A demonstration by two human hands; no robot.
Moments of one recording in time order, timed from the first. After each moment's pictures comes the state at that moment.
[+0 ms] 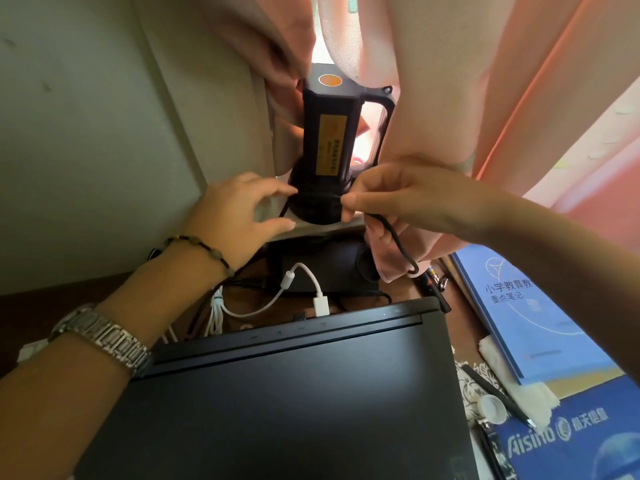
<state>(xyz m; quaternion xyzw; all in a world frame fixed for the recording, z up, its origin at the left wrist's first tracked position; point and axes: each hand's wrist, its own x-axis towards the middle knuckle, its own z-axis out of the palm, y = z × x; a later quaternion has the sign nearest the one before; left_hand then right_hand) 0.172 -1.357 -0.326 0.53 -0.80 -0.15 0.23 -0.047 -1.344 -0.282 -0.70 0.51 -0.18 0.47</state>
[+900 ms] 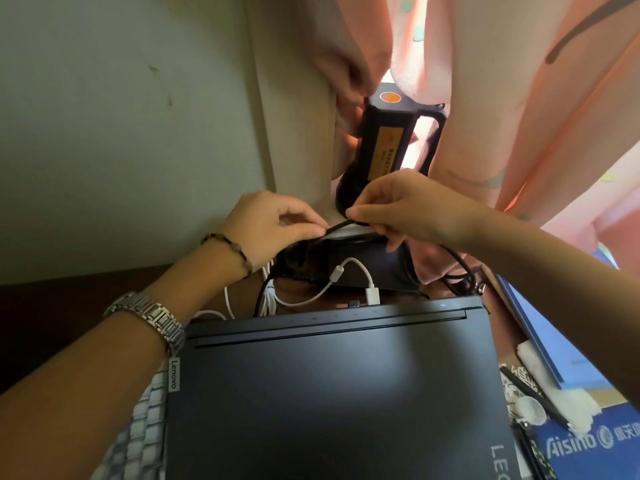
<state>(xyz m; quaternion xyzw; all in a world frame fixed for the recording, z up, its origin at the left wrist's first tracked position) 0.218 -1.339 -0.320 0.49 -0.78 -0.29 0.26 0.014 -1.338 -0.282 -0.72 0.52 -0.20 0.40</state>
